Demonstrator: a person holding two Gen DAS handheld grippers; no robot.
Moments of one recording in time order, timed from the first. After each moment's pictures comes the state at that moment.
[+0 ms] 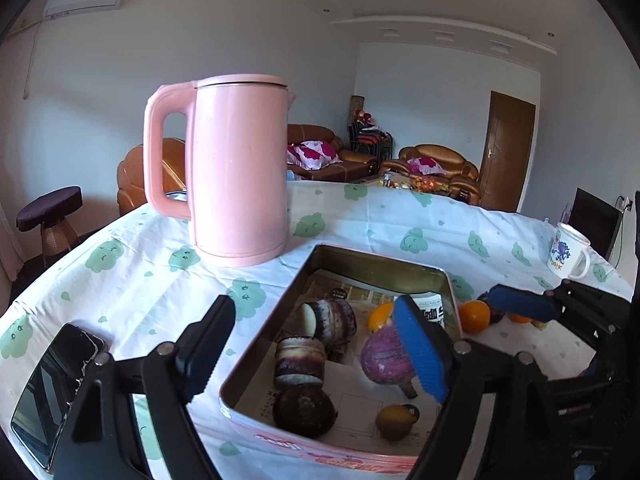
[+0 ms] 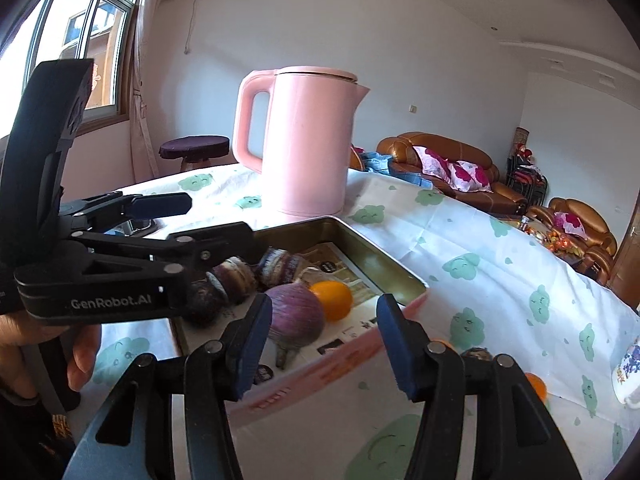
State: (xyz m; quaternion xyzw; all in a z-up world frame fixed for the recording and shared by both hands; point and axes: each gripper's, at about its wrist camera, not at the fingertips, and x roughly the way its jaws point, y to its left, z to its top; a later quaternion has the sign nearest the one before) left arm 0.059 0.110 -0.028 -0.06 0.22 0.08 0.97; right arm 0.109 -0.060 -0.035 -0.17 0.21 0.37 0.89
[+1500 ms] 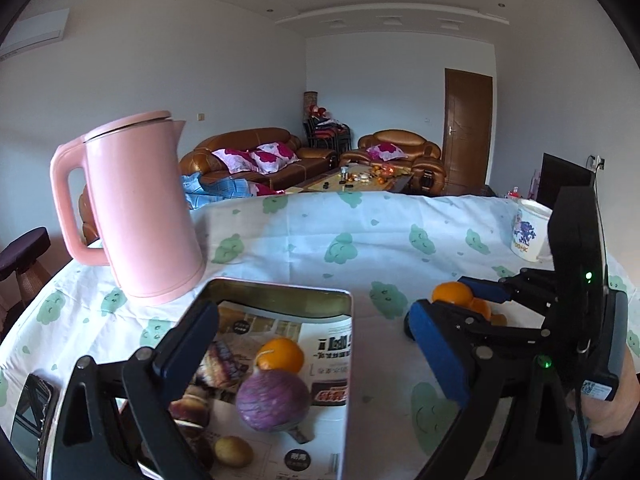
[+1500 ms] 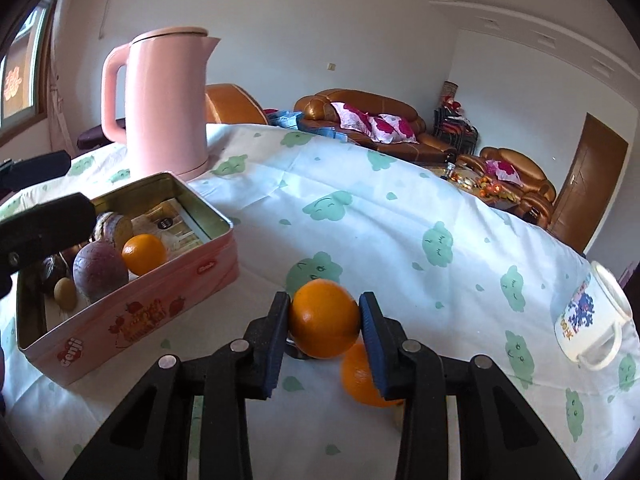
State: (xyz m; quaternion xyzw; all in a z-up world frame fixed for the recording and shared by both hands) left arm 0.108 0.021 -0.009 0.00 0.24 0.01 0.97; right arm 0.187 -0.138 -0.049 -0.16 0.28 0.22 0.92
